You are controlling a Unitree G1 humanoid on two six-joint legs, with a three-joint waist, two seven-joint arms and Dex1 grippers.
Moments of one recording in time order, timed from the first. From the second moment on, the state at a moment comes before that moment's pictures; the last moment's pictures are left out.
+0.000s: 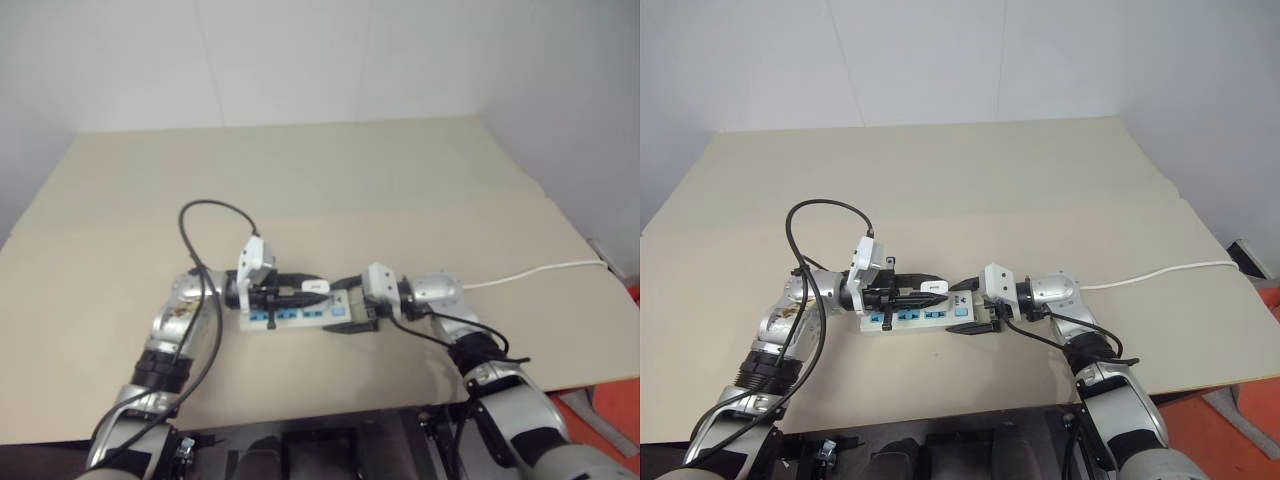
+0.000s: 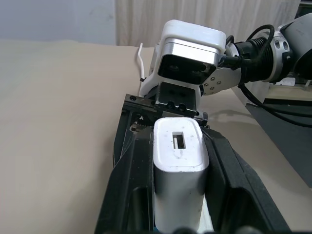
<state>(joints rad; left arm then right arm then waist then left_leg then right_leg) -0.50 0.43 -0.11 0.20 -0.41 0.17 -1.33 -0.68 -0.31 0.25 0.71 0.12 -0.40 1.35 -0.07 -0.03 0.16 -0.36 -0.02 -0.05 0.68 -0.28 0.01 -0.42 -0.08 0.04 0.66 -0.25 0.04</state>
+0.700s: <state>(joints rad) -0.49 0.44 -0.12 0.23 -0.39 0.14 -1.34 -0.68 -0.31 0.25 0.70 0.12 -0.39 1.35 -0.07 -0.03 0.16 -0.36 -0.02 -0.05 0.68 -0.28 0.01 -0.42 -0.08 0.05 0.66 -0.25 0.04</state>
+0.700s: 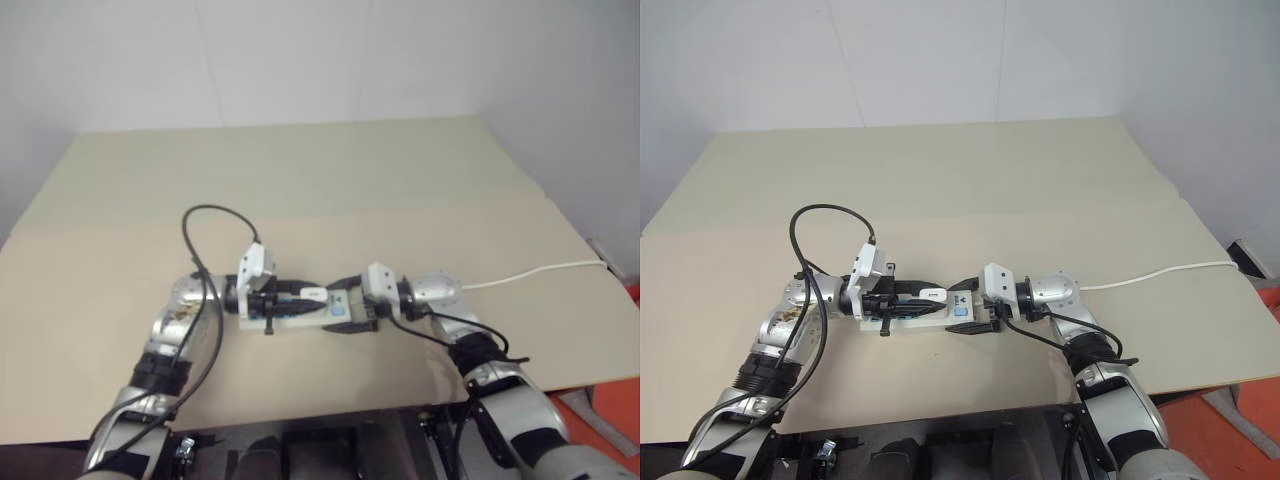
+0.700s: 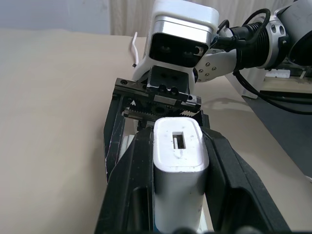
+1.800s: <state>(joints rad) -0.47 0.48 -0.18 0.30 -0.38 -0.02 -1.37 -0.68 -0.30 0.26 0.70 0.10 -0.37 1.33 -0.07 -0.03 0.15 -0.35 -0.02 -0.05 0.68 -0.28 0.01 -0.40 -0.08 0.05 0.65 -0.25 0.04</state>
